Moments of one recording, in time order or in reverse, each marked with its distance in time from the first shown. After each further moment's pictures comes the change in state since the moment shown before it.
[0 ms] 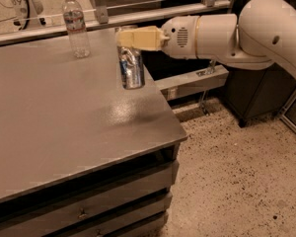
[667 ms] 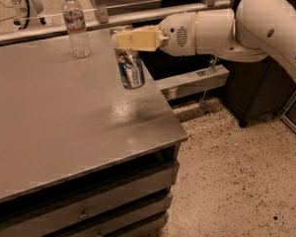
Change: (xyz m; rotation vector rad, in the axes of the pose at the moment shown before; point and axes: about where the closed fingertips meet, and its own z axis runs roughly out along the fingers) arm -0.003 0.007 0.002 -0.094 0.028 -0.126
